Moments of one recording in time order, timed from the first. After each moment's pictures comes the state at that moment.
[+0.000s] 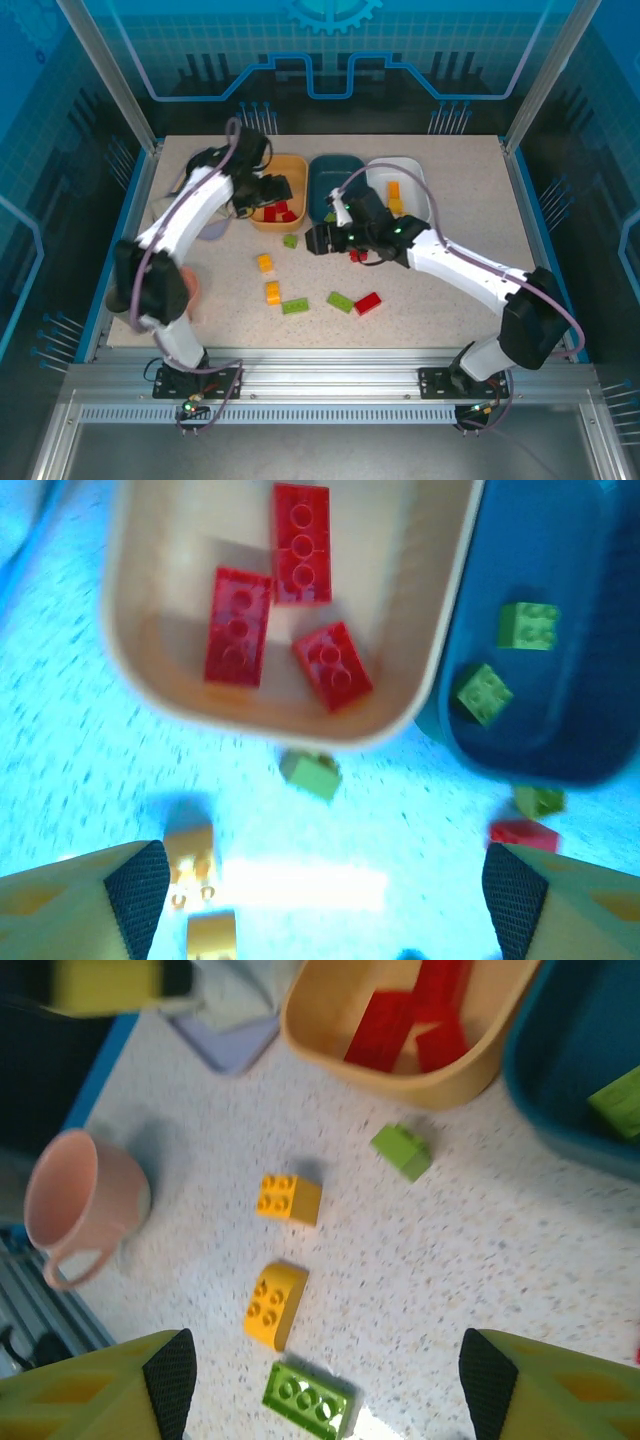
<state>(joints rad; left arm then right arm) -0.28 1.65 1.57 -1.04 0.07 -0.66 0.77 1.51 1.17 -0.42 -0.18 0.48</state>
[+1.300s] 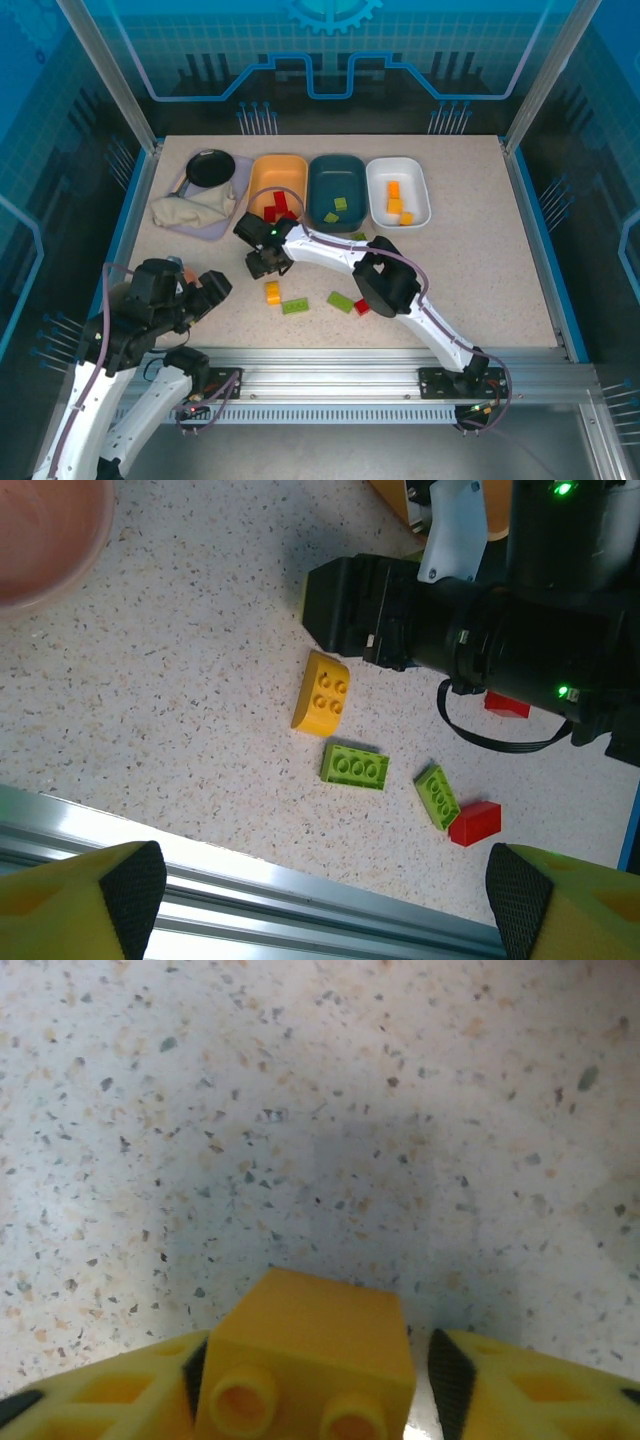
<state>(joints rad) -0.28 0.52 0.92 -1.28 0.08 -0.97 0.99 2.46 2.11 -0.85 0.08 0.48</state>
